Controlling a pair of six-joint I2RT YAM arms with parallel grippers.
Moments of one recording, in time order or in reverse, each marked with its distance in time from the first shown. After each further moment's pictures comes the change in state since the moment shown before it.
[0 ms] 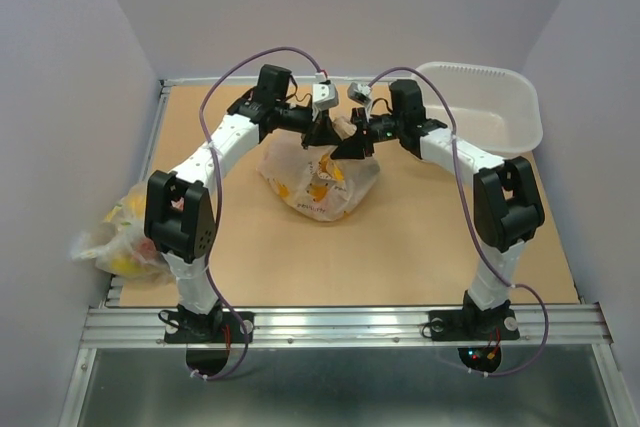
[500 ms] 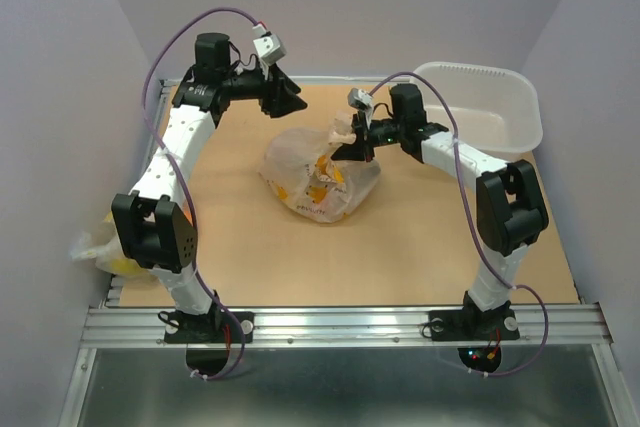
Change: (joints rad) left arm 0.220 -0.103 0.086 0.019 -0.006 -0.227; right arm 0.009 -0.024 -0.041 -0.008 0.034 -0.113
